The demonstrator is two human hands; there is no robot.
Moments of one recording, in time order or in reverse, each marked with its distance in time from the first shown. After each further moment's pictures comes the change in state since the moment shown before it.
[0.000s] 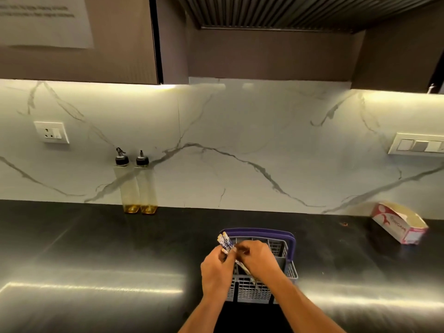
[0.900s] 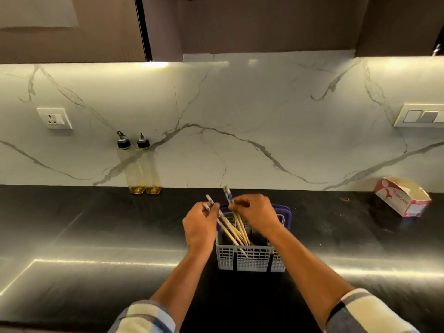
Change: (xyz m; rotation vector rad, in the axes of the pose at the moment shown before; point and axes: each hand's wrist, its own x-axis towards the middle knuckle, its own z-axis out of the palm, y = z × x) left_hand 0.006 0.044 -0.036 0.004 0.210 0.054; right_hand -0.004 -0.027 -0.046 0.221 0.102 -0.111
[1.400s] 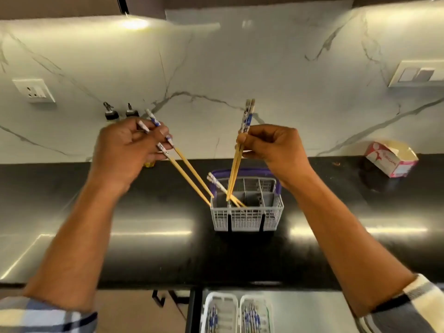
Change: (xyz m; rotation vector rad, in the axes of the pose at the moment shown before) left_hand -0.008 0.103 -0.149 -0.235 -0.234 0.283; right_hand -0.070 -0.070 -0.083 0.598 0.135 -0.149
